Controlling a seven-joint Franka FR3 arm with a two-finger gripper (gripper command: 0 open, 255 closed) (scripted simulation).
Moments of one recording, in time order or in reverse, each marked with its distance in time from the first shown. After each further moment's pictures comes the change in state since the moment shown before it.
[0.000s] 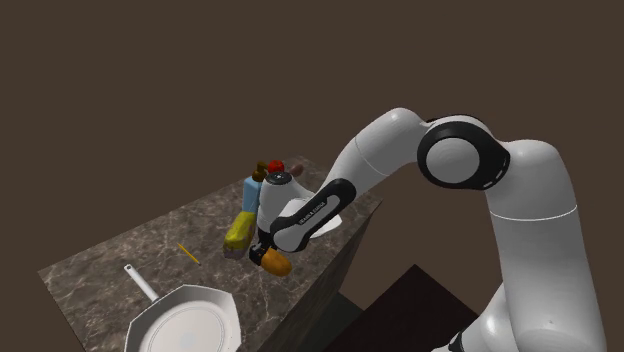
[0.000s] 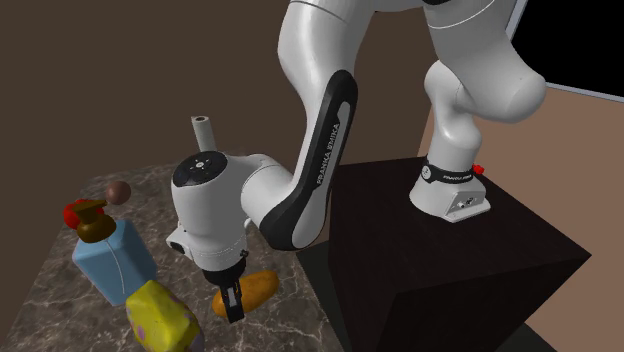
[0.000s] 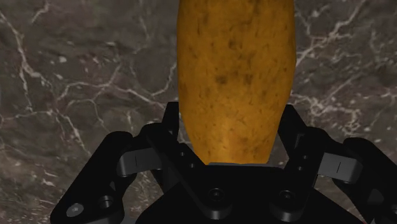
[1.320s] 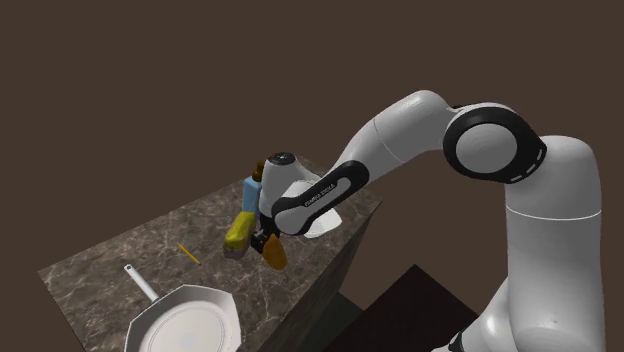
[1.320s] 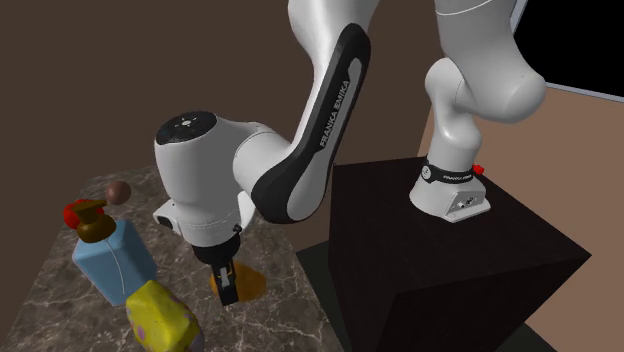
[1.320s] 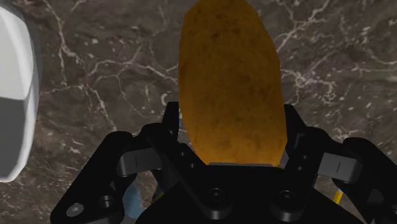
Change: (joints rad) arm -0.025 -0.126 0.031 -0.031 0.032 -0.097 -0.031
